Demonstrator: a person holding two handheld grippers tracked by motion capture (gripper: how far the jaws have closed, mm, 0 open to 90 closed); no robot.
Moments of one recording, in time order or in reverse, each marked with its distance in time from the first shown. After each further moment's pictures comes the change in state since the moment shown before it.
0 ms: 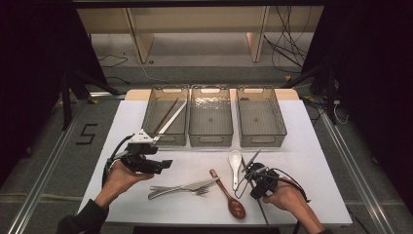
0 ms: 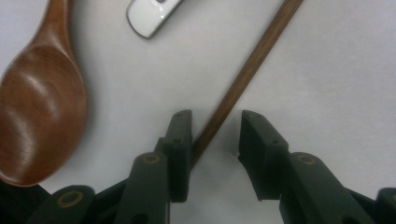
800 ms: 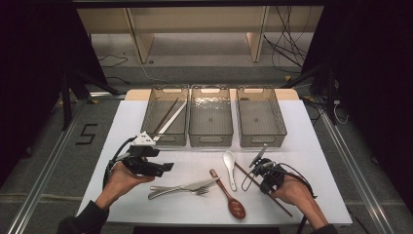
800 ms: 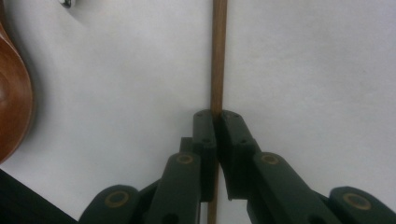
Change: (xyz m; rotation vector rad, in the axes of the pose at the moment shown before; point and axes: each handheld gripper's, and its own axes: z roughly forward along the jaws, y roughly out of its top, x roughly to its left) left arm -0.005 -0.002 0.003 0.017 -0.011 0.021; right arm -0.025 -0.005 -0.001 0.068 0.008 0.061
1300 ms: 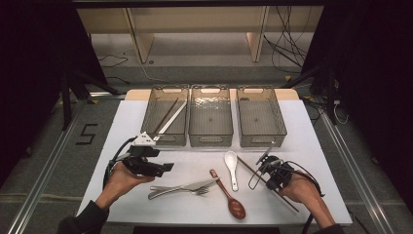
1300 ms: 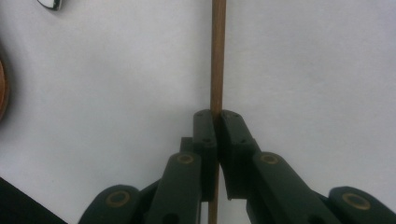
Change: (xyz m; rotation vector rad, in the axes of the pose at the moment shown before) left arm 0.001 0.000 0.000 -0.001 -0.003 -0.003; right arm -0.014 -0.010 -0.011 -0.051 -0.037 0.002
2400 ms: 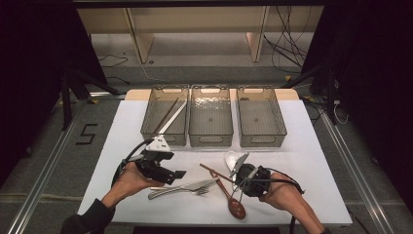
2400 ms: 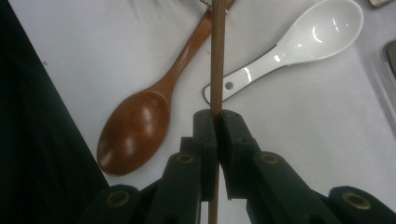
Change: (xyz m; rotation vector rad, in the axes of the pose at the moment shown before) left arm -0.034 0.017 0.013 0.033 -0.123 0.176; right arm 0.077 0.022 -0.038 -0.196 -0.004 -0.374
